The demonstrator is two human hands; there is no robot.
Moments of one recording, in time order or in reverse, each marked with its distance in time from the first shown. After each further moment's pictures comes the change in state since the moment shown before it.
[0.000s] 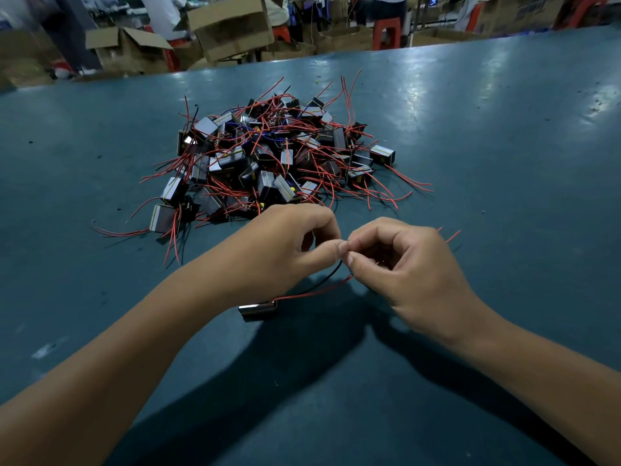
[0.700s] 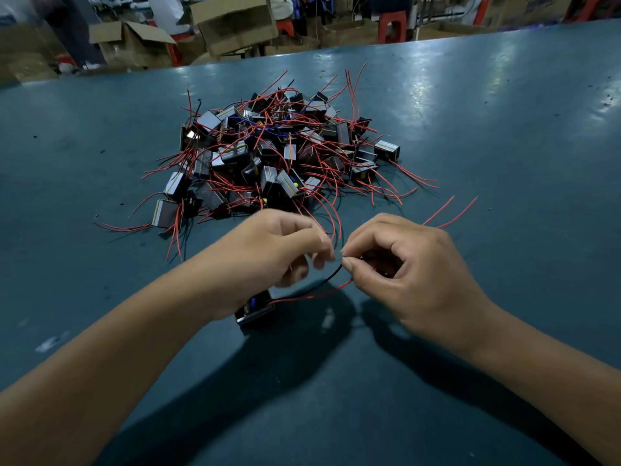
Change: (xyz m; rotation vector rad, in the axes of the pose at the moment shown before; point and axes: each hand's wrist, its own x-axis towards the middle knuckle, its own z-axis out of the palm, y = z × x) left_hand -0.013 -0.005 0.006 -0.612 -0.019 -0.355; right_hand 0.000 -0.003 -0.005 -0.293 -0.064 -0.279
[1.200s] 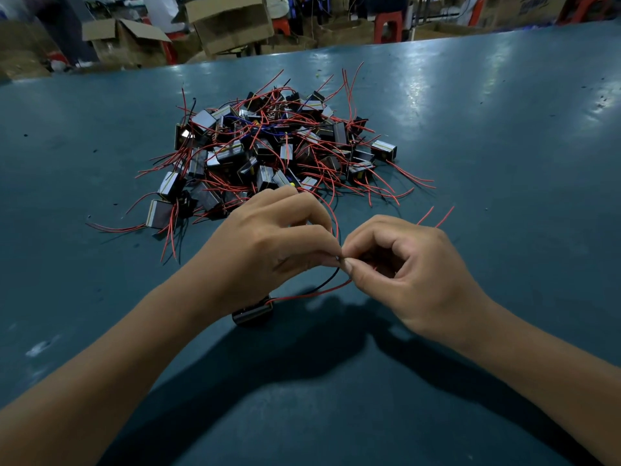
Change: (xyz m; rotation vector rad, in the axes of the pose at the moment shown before) left_hand 0.008 -0.009 -0.012 0.893 0.205 0.942; right_hand 0.000 0.003 -0.001 0.136 -0.032 0.060
